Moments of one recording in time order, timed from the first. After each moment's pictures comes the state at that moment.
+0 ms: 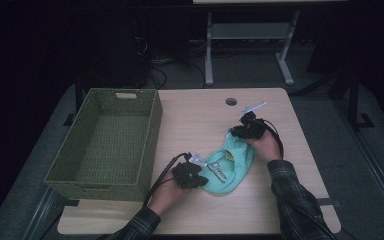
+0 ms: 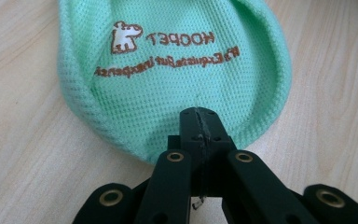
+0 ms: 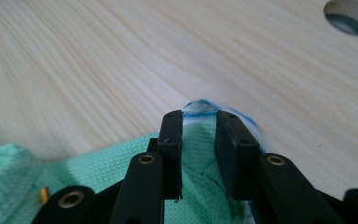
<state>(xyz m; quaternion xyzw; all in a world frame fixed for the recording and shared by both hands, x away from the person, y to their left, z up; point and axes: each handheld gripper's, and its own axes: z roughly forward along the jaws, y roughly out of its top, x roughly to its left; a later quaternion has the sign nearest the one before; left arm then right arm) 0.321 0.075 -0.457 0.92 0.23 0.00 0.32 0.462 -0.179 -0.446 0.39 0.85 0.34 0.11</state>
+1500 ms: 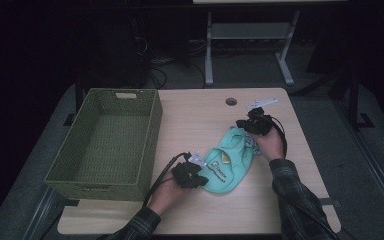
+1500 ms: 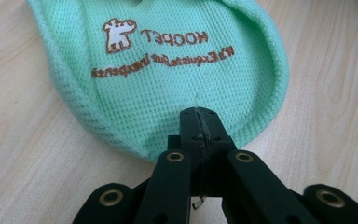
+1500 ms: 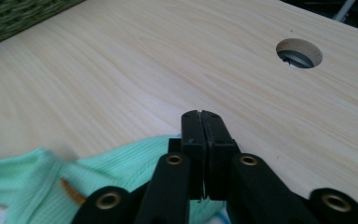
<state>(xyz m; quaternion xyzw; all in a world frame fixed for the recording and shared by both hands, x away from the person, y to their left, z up) 0.322 0.076 -0.458 0.92 0.23 0.00 0.33 0.453 -0.197 -0.422 0.40 0.82 0.39 0.15</state>
